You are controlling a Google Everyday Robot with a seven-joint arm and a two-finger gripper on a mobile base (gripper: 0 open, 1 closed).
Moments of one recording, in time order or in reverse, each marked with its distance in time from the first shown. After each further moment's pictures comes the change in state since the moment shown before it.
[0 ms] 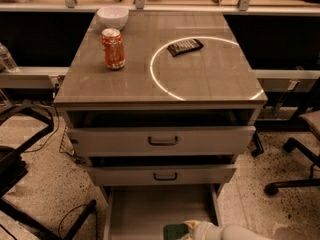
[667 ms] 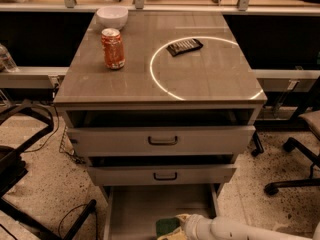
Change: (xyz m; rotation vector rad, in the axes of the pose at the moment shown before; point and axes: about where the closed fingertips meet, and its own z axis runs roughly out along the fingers) arm -0.018 -0.006 0.044 -0.027 -0.009 -0.032
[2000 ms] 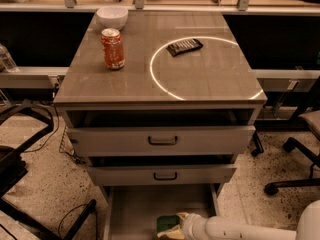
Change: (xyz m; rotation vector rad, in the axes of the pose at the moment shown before) arm 0.013 -0.014 0.023 0.066 0.043 0.028
